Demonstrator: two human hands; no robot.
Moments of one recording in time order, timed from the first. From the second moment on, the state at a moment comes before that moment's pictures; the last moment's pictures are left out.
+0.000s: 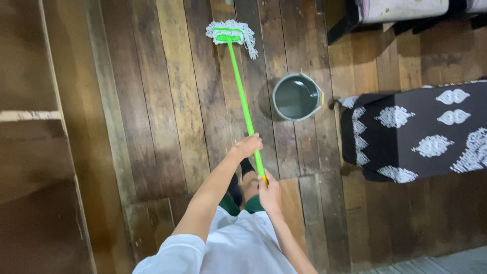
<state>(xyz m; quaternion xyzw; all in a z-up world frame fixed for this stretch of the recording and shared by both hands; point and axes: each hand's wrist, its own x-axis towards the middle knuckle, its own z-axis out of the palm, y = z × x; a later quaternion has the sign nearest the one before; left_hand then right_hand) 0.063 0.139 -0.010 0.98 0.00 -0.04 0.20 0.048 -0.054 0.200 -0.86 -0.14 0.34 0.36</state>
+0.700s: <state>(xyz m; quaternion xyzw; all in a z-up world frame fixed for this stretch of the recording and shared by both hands) 0.191 0.377 0.055 0.97 -0.14 -0.20 -0.08 0.174 0.183 0.231 -0.83 -0.14 0.38 0.38</state>
